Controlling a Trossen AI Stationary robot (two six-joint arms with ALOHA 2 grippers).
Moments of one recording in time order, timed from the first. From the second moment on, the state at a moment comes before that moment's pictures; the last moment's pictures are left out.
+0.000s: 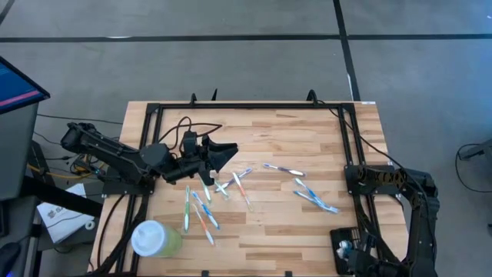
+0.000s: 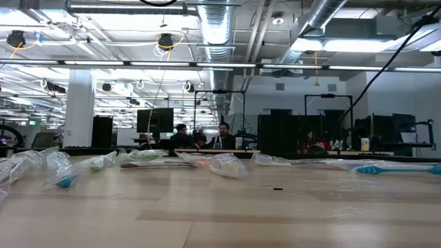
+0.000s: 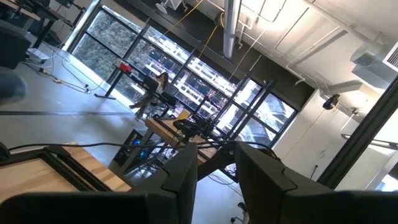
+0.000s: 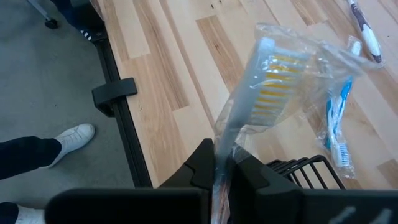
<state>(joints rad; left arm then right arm) -0.33 1.26 0.99 0.59 -0.62 -0.48 1.37 1.91 1.68 -1.49 0.65 1.76</state>
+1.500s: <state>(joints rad) -0.33 1.26 0.99 0.58 -0.62 -0.47 1.37 1.91 1.77 -1.57 0.79 1.80</state>
